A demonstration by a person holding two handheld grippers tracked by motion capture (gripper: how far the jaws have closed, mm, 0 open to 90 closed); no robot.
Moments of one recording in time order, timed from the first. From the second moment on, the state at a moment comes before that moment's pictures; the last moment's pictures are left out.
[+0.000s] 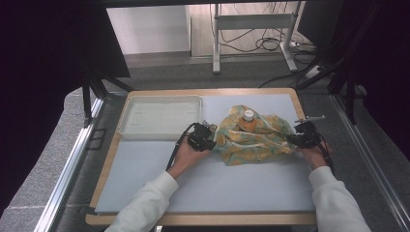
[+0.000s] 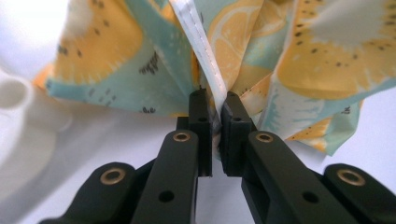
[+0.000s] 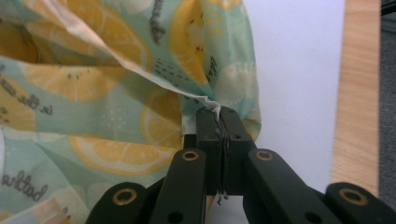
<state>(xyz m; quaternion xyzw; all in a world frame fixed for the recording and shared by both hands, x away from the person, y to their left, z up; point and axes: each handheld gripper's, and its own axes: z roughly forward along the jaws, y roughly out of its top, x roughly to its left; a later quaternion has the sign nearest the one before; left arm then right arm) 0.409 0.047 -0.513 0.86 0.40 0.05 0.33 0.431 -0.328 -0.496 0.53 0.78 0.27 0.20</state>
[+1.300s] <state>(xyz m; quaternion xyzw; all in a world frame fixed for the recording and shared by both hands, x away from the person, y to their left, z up) 0.385 0.076 -0.469 0.81 0.40 0.07 0.42 0.408 -0.343 -0.454 0.50 0.75 0.38 0.22</state>
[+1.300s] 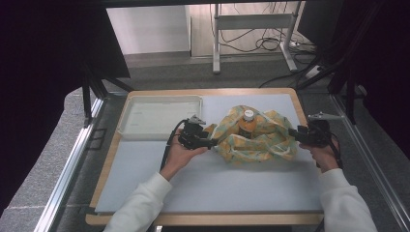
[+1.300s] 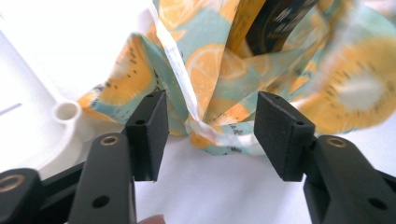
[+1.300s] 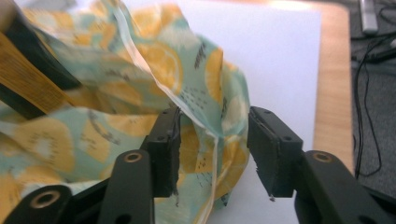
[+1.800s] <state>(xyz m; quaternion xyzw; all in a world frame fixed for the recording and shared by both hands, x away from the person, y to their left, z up) 0.383 0.059 -0.440 0.83 0.34 0.07 0.44 0.390 -0.326 -0.431 0.45 0.77 0.40 0.20</state>
